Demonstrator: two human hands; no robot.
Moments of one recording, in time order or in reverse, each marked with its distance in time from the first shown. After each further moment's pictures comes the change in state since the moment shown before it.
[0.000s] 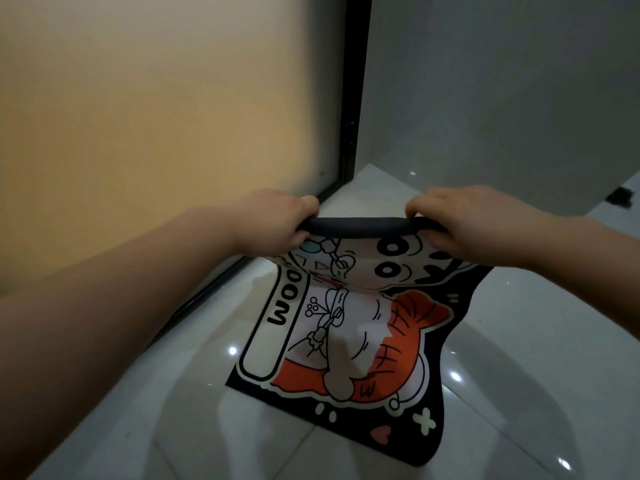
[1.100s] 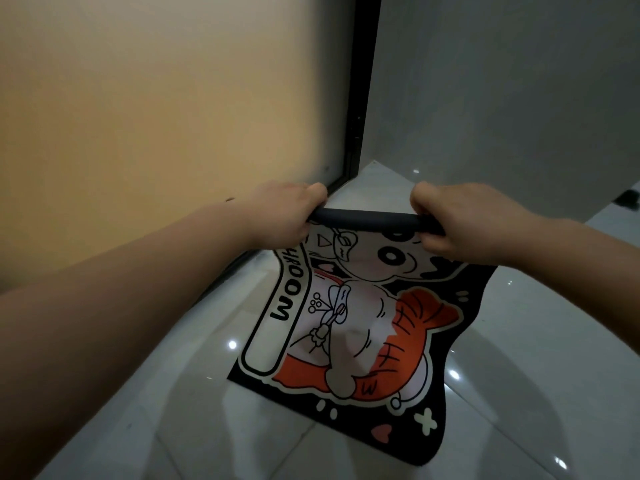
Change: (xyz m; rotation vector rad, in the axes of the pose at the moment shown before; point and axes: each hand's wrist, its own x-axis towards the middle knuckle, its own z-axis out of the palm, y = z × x) left_hand 0.008 0.000 0.004 -0.068 0.083 -0.048; right_hand 0.010 -0.007 0.000 0.077 -0.025 0.115
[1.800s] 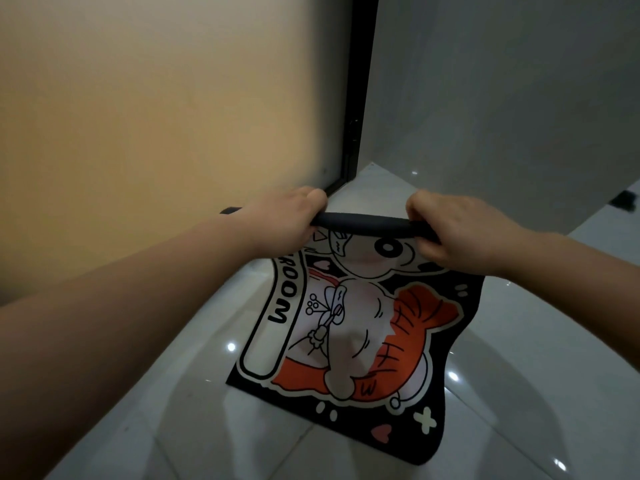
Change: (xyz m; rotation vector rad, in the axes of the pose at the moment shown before) left_hand -0.011 0.005 0.005 -0.049 0.052 0.014; right_hand -0.012 -0.010 0.004 0.117 0.017 0.003
